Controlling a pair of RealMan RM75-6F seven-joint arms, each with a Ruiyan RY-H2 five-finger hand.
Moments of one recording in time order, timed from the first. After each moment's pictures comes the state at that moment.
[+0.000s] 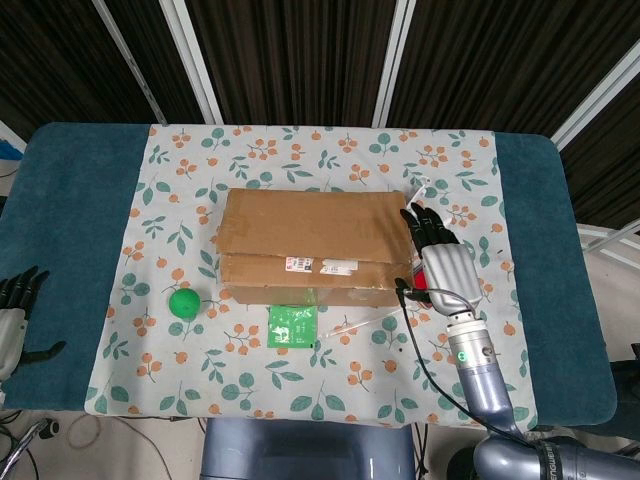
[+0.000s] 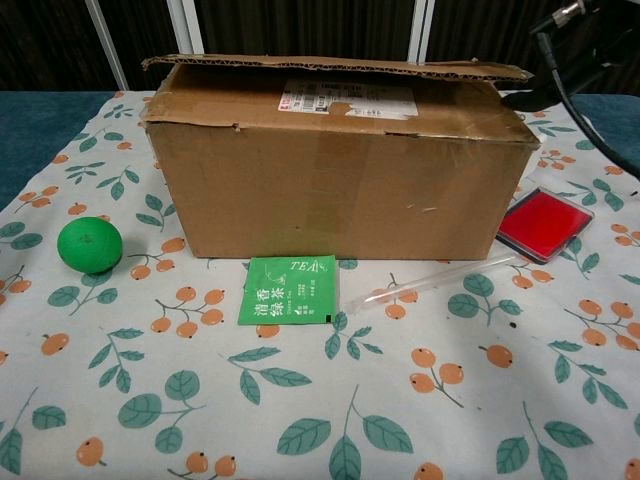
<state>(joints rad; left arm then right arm) -0.13 -1.08 -0.07 -1.64 1.35 1.34 0.04 0.55 -1.41 0.37 -1.95 -1.05 1.31 -0.60</state>
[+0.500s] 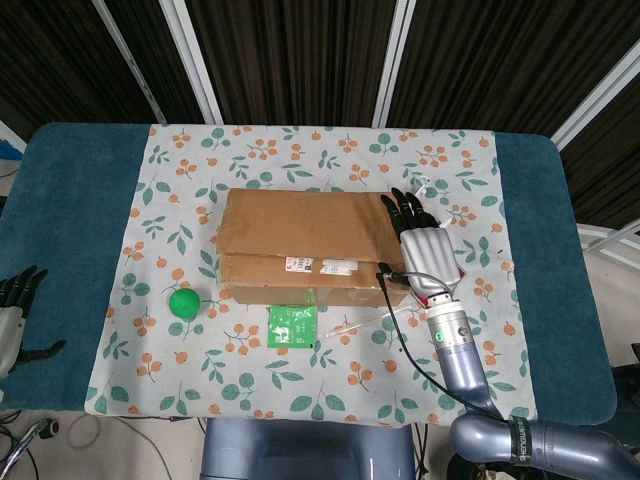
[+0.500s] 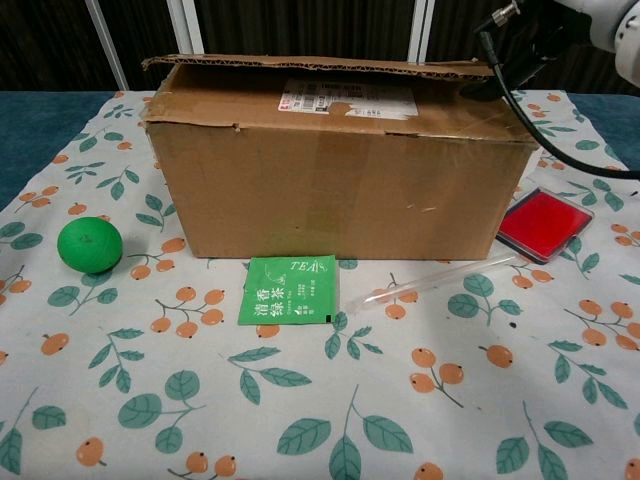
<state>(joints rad) -0.14 -1.07 -0.07 -1.65 1.33 1.31 0.01 0.66 -1.50 0.41 -1.81 -1.01 1.28 -0.63</state>
